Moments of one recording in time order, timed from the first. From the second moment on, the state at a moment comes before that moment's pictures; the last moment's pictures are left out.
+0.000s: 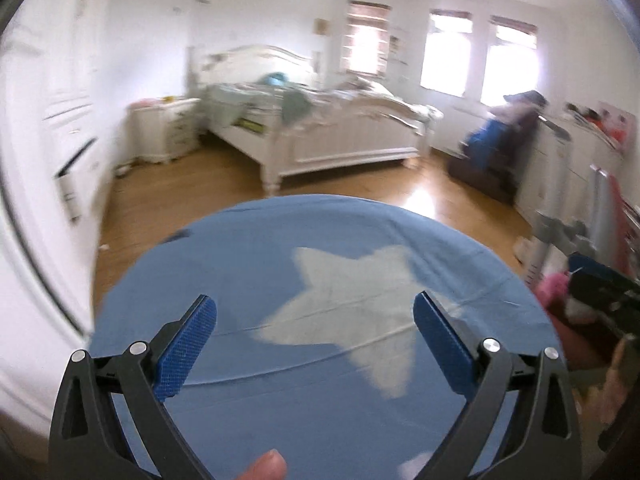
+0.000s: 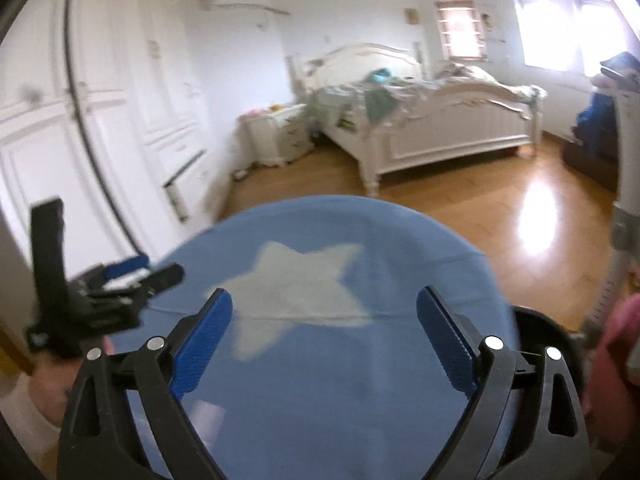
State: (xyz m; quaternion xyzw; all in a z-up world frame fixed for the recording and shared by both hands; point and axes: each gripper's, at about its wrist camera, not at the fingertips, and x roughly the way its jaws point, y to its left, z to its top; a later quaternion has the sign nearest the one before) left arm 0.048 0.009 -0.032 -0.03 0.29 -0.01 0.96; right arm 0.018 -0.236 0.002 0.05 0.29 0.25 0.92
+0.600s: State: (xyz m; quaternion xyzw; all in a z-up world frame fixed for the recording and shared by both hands) left arm 0.032 0.058 -0.045 -0.07 0.24 0.06 0.97; right arm 0.036 -0.166 -0.029 0.00 0.18 0.14 0.97
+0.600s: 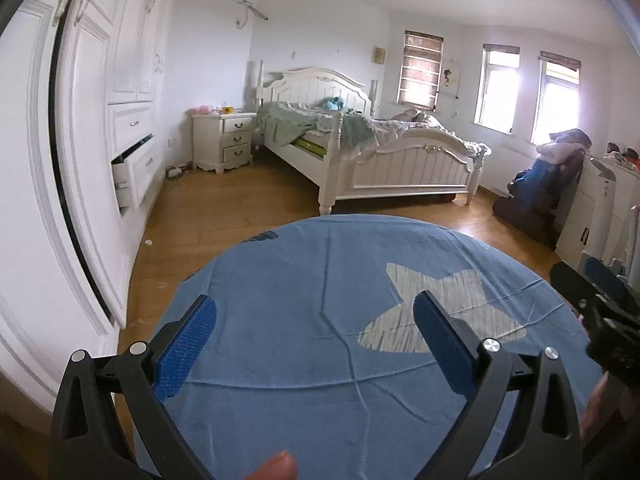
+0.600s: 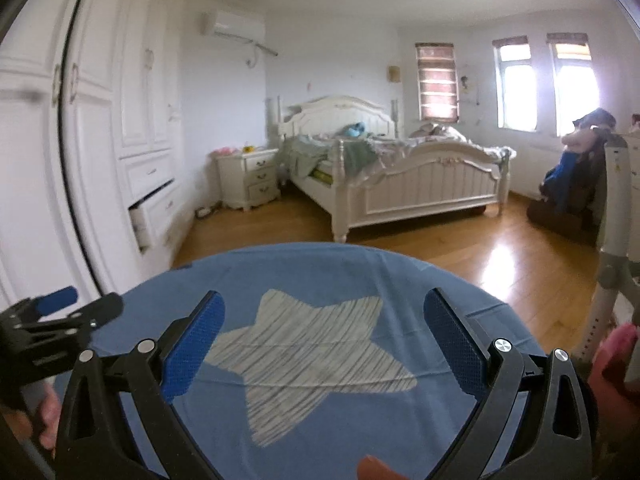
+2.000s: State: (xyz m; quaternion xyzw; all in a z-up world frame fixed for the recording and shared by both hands) left arm 0.053 0.032 -0.049 -0.04 0.26 0.05 0.96; right arm 0.054 -0.190 -0.044 0.03 0.15 0.12 0.98
